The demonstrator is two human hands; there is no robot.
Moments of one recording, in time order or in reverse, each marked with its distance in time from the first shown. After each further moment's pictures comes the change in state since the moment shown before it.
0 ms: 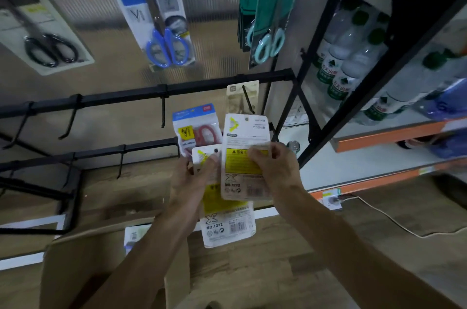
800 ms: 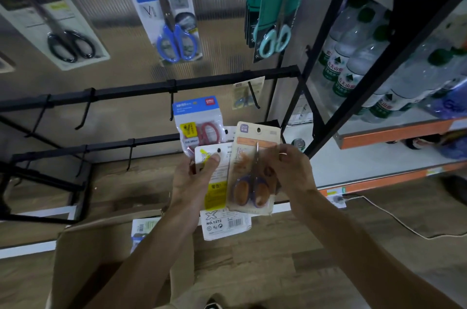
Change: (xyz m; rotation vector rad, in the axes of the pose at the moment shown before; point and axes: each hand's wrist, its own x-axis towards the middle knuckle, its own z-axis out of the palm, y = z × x) left_hand -0.012 -0.009 -0.010 -0.004 0.017 0.035; right_hand -0.008 0.016 -0.019 -0.060 -0.034 -0.126
